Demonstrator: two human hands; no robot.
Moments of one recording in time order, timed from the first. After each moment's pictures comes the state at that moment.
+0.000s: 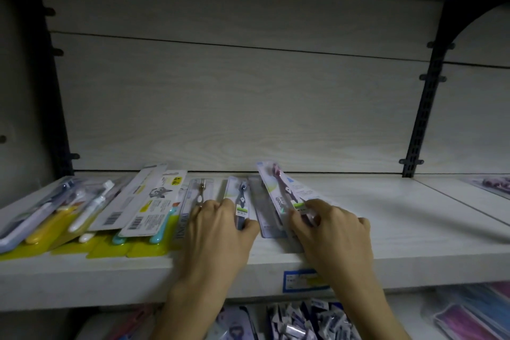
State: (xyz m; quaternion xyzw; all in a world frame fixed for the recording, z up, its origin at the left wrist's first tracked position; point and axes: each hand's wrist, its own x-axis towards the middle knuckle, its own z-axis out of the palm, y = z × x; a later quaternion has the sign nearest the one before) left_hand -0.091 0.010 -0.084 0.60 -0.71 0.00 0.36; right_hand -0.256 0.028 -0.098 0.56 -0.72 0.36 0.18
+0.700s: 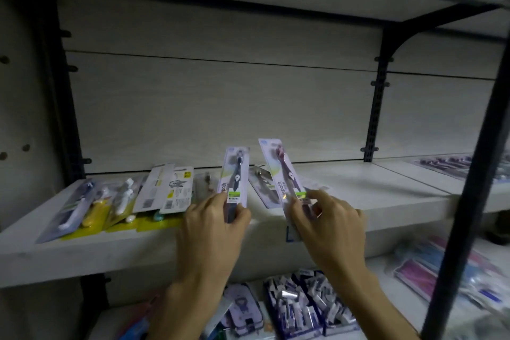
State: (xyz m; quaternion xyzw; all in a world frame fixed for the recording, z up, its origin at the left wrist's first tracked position) left_hand -0.025 0.071 -0.088 0.46 -0.73 0.01 0.51; right_hand -0.197 0.114 -0.093 0.51 -0.70 0.45 0.21
